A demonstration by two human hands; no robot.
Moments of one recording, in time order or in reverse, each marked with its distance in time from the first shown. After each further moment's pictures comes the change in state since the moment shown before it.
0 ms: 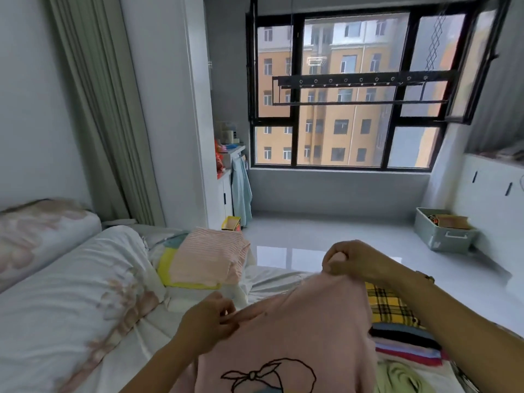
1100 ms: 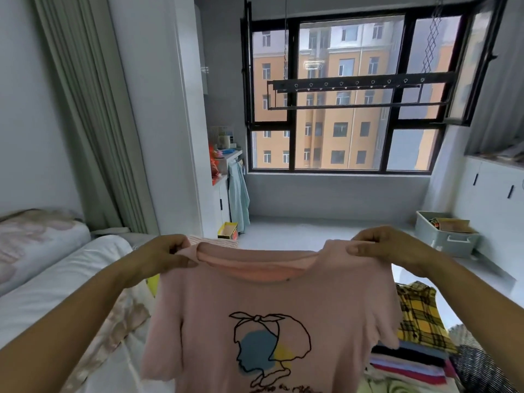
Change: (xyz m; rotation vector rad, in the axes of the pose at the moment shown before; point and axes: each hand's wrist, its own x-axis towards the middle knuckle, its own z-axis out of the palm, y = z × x) left_hand 0.077 0.002 -0.126 -0.371 0.016 -0.107; right_hand 0.016 0.047 -0.074 0.284 0.046 0.052
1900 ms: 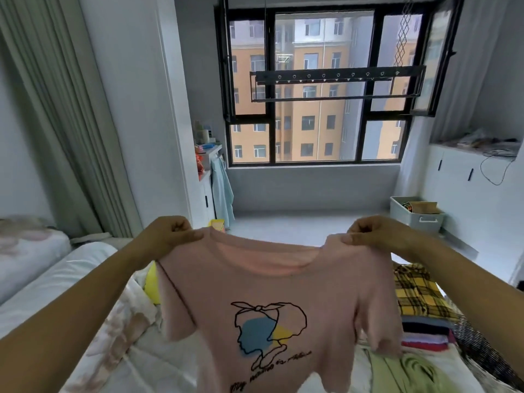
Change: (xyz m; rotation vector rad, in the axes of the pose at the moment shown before) left_hand 0.045 -0.062 -0.068 -0.049 0.083 0.119; right_hand 0.034 -0.050 0.087 -0.005 0.110 0.103
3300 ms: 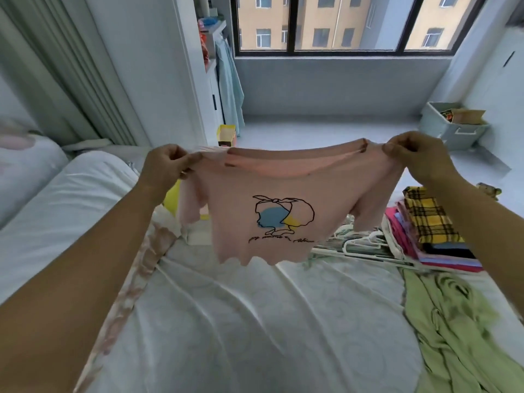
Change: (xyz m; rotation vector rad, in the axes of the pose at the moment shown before) left_hand 0.108 -0.198 -0.002 -0.286 0.137 -0.202; right_hand 0.153 0.029 0.132 0.144 0.435 0.001
